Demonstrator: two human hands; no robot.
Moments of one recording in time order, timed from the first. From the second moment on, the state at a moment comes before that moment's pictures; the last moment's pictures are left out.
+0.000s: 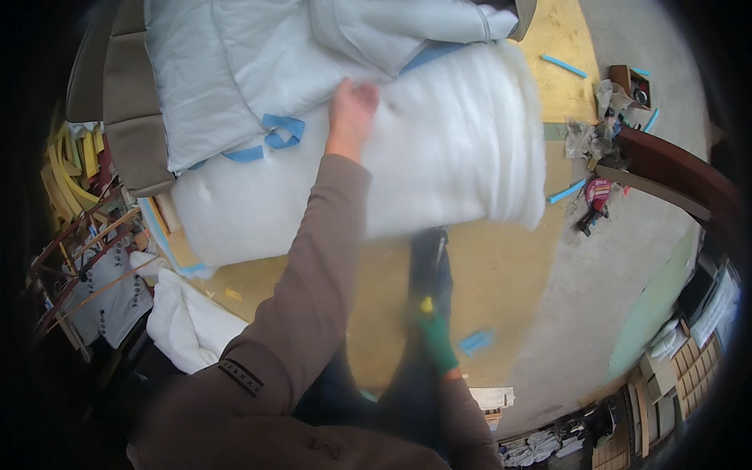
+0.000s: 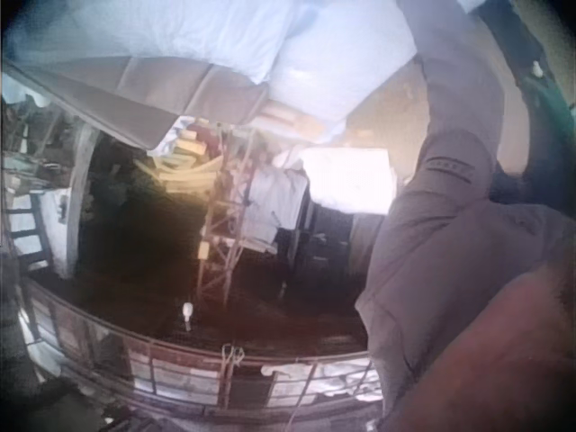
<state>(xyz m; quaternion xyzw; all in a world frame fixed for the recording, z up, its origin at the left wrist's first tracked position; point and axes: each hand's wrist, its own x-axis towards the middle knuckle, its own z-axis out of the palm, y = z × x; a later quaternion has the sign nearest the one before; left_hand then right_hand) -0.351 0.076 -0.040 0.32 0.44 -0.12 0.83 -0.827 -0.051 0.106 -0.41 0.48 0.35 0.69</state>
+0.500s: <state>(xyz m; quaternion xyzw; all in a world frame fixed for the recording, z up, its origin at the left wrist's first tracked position) -0.298 -0.010 -0.017 0.70 0.03 -0.14 0.70 -0.819 -0.087 0.103 -0.39 0.49 0.34 0.70</state>
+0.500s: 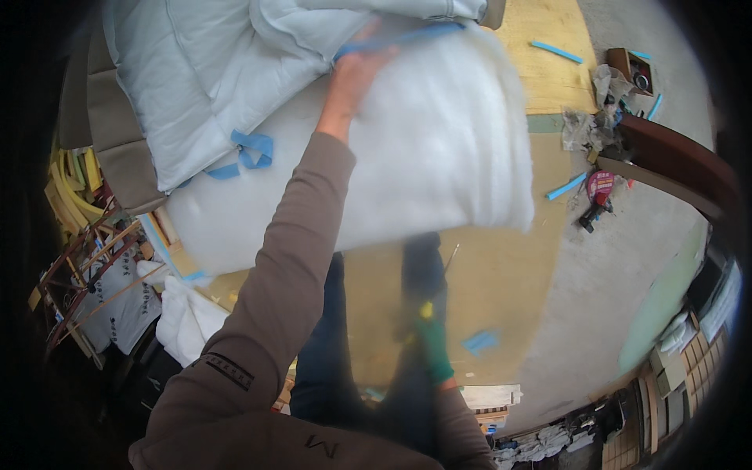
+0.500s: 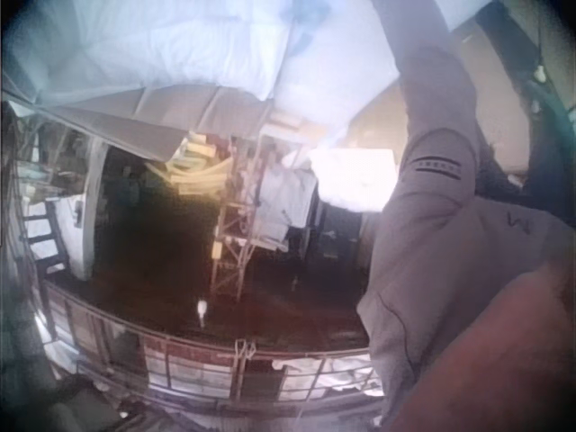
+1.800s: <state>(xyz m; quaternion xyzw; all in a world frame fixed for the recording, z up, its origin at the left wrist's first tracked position) -0.397 0.120 -0.042 0.67 0.20 -0.36 0.61 -0.458 -0.101 0.111 -0.78 0.24 0.36 0.46</state>
